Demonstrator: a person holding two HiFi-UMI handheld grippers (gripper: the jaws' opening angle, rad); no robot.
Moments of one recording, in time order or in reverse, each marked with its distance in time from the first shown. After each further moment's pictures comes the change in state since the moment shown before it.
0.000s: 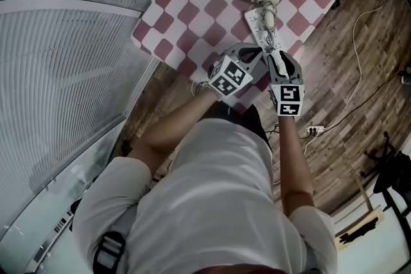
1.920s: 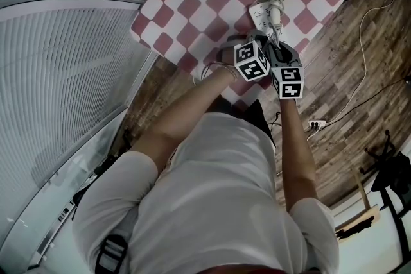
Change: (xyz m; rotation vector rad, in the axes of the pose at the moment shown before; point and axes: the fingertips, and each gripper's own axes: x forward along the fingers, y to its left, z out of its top) left arm 0.072 0.029 -0.054 0.233 0.365 0.031; right arm 0.063 -0.006 -0.040 0.061 0.130 0.082
